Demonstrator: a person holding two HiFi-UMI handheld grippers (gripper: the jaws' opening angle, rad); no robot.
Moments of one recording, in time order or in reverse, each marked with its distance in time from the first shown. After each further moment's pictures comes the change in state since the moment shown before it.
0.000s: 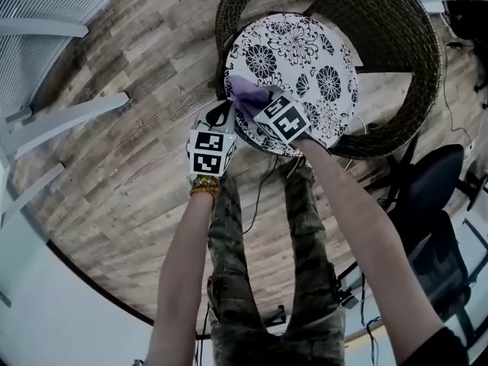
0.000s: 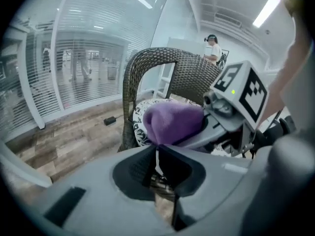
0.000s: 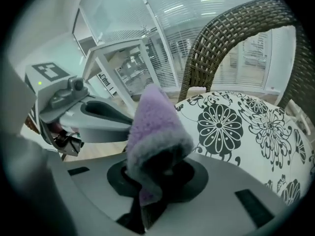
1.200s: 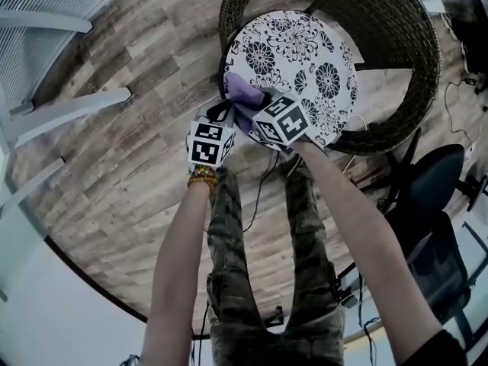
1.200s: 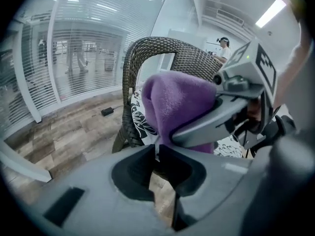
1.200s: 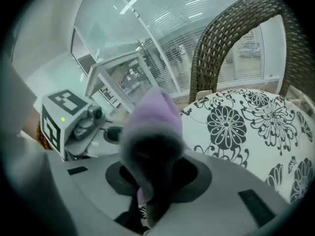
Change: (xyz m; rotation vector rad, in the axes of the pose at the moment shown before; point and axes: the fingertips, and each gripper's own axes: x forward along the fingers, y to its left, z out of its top) left arm 0.003 0.000 -0.030 0.000 0.084 -0.035; right arm -0.011 0.033 0.014 0.110 -0.100 0.081
